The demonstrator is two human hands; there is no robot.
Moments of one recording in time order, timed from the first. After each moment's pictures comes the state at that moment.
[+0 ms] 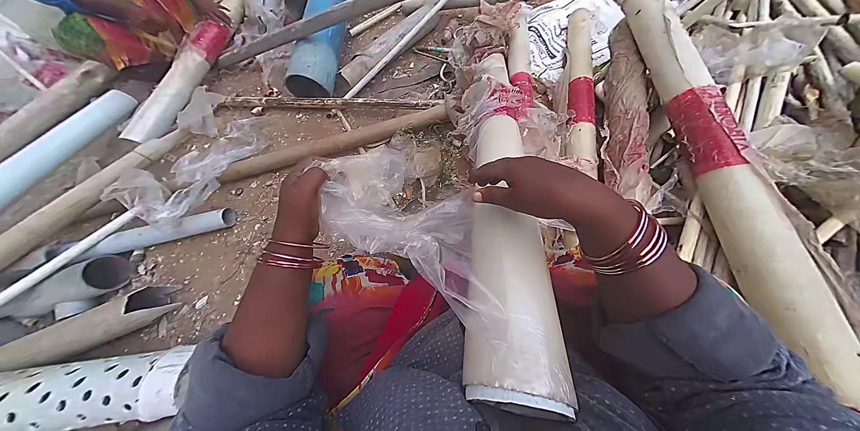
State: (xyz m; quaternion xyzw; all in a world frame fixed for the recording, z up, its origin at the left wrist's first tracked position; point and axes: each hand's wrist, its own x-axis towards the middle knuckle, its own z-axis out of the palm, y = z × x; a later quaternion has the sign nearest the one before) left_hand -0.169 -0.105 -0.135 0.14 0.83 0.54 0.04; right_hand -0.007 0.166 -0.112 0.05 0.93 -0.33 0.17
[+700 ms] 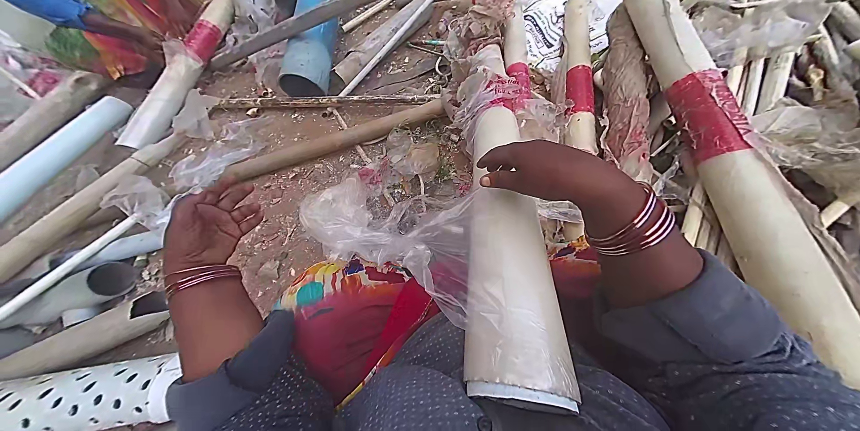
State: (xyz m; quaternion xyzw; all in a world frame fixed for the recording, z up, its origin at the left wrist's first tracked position) left_hand -0.241 -0.237 -0.141 0.05 0.73 0.67 0.15; right_hand -0.007 0.181 -0.116 0.09 0.93 -0.31 0.17
